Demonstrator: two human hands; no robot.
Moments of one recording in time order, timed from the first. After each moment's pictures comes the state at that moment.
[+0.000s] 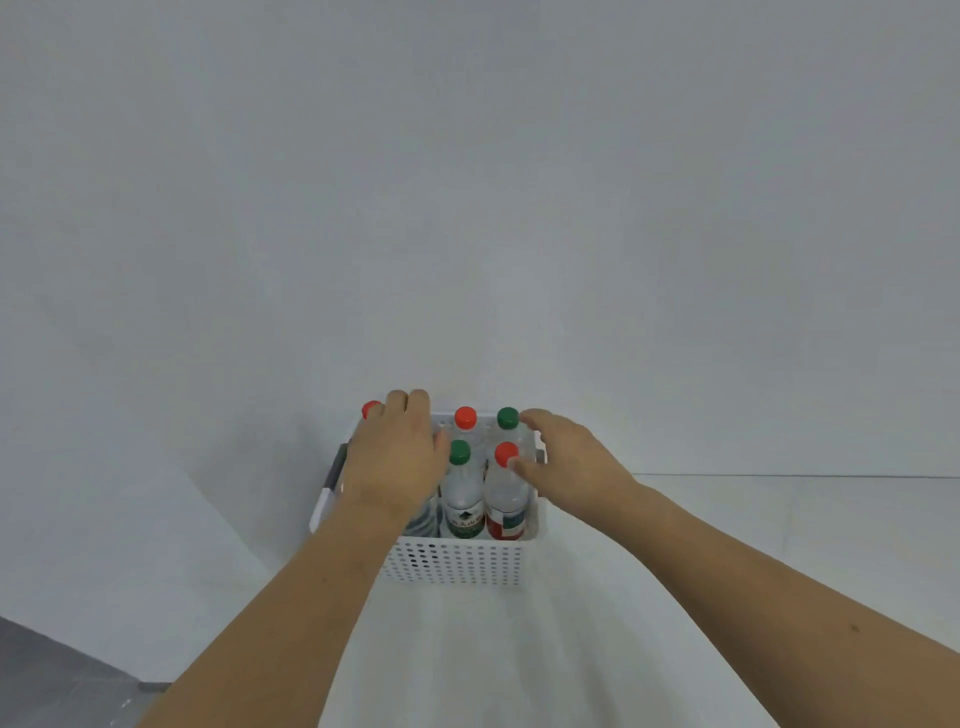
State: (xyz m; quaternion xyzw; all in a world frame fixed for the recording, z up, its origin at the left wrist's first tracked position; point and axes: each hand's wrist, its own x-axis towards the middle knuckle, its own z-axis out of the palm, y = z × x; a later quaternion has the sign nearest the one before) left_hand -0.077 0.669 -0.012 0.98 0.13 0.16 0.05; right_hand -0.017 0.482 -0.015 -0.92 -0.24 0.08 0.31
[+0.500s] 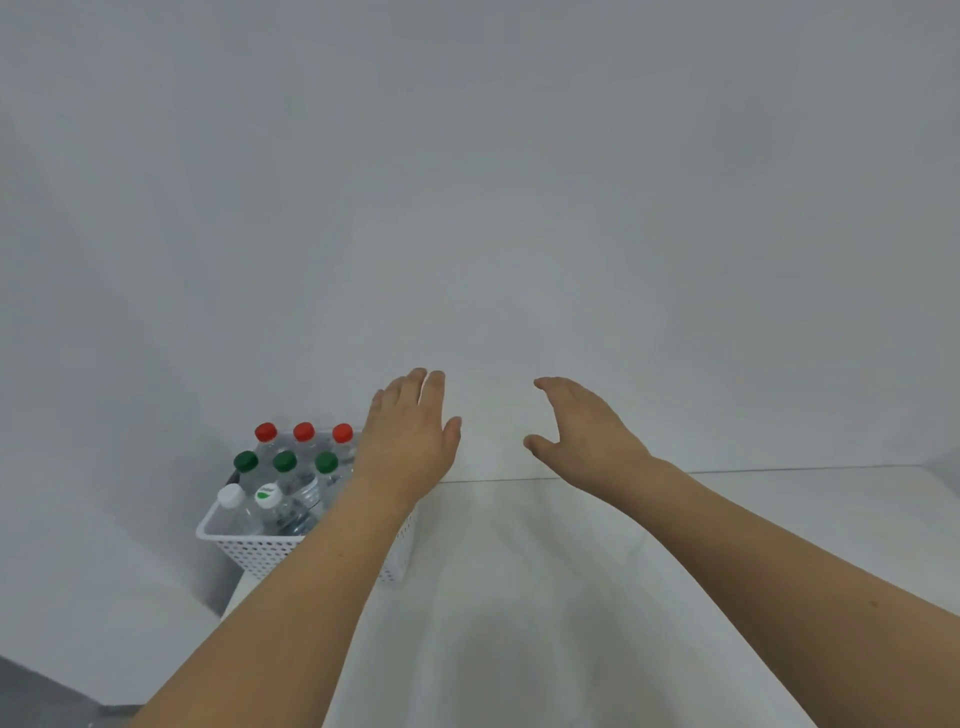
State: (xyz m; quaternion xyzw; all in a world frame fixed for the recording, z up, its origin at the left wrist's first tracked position) left_hand -0.052 0.440 0.047 0.99 0.06 0.16 0.00; right_hand 0.003 0.239 0.053 -0.93 -0.27 -0.01 0.25
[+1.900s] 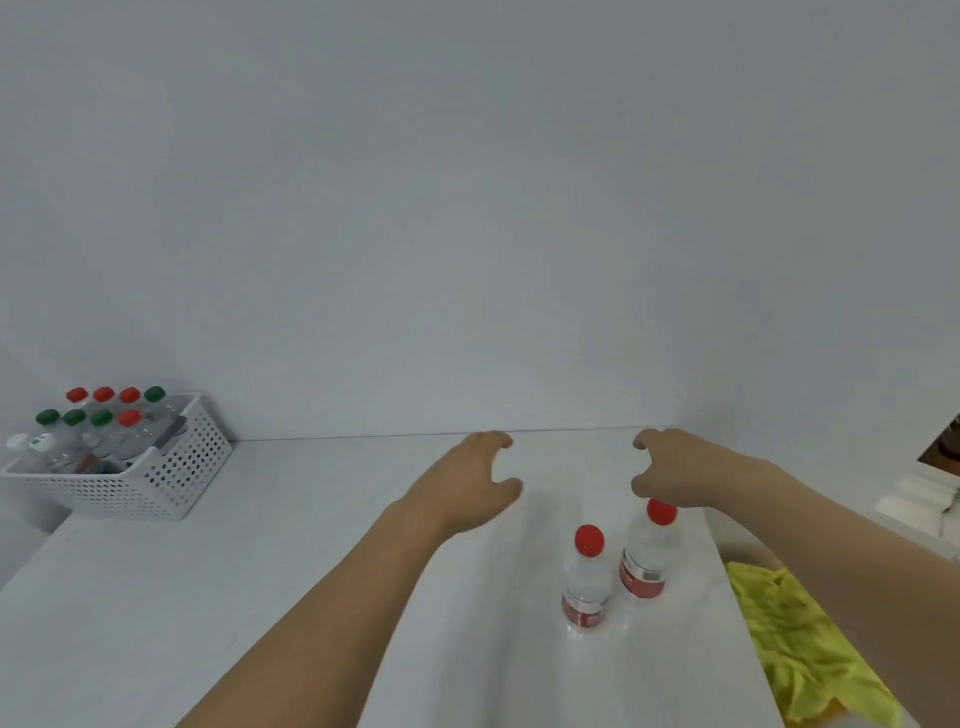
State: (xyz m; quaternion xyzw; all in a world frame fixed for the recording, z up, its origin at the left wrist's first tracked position) left_hand 0.003 -0.127 0.010 0.96 0.07 -0.07 0.26; right_hand 0.101 -0.360 0.010 -0.95 -0.14 0.24 0.12
